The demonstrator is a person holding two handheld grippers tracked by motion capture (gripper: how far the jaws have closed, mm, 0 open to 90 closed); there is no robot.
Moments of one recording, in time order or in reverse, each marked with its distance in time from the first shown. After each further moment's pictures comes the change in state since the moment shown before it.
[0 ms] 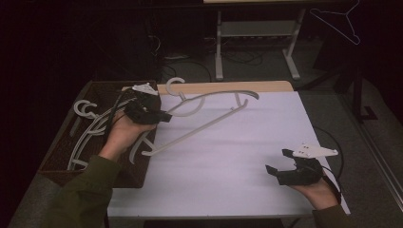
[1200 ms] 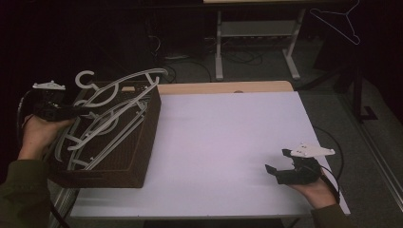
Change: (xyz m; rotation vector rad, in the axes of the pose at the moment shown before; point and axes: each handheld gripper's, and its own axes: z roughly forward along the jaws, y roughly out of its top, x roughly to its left) left arm 0.142 -0.102 -0.128 -0.033 0.320 -0.211; right arm -0.001 -0.001 0.005 0.024 -0.028 0.004
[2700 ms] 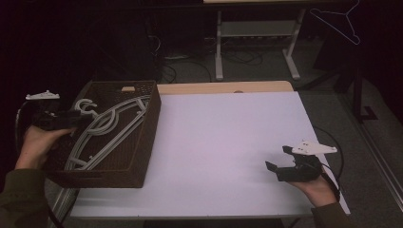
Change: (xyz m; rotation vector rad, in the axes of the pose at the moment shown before) left arm -0.005 -0.023 0.007 -0.107 -0.083 -0.074; right arm -0.002 0.008 -0.003 -0.034 -0.004 0.005
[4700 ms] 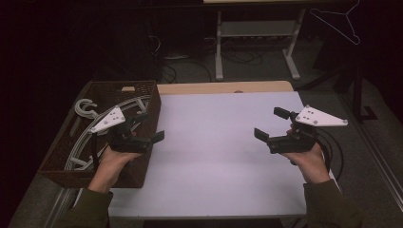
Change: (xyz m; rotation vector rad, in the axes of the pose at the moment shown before) left arm -0.182 -0.016 0.059 -0.374 -0.401 0.191; right arm 0.009 0.094 -0.010 -0.392 0.138 -0.035
